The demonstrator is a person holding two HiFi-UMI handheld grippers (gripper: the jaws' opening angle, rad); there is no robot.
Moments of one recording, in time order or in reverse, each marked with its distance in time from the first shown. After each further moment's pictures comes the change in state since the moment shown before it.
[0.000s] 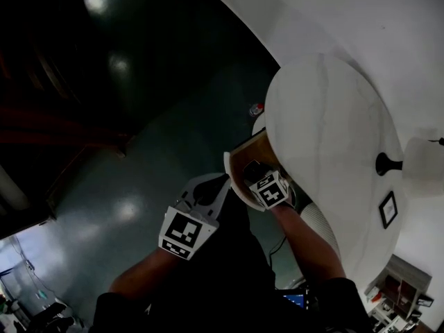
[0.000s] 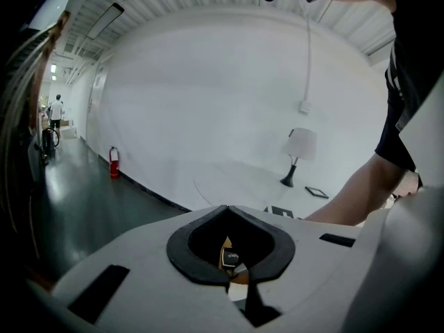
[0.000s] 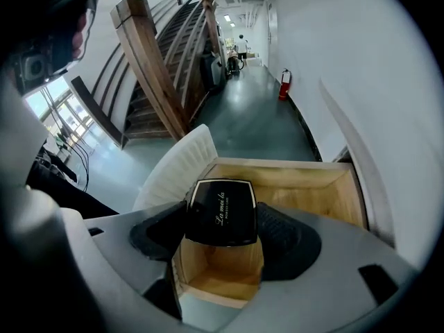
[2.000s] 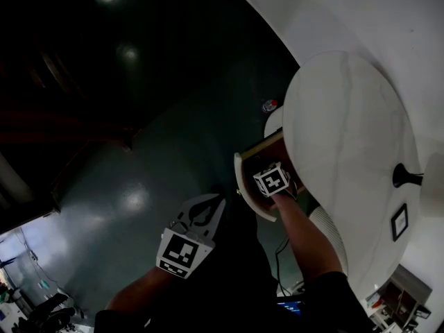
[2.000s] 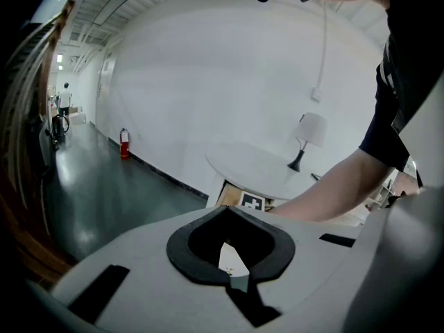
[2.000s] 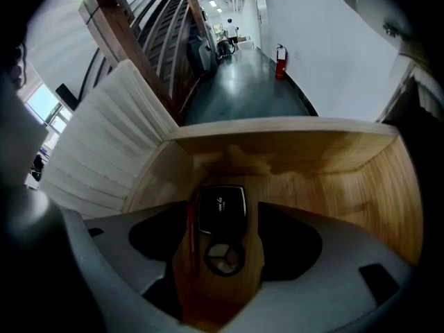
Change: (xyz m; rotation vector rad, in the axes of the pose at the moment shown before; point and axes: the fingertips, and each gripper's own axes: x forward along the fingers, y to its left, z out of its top) left arm -0.012 0.019 -0.063 -0.067 0.123 0.048; right arm 0.103 -0.021 -0.022 0.133 0.117 0.077
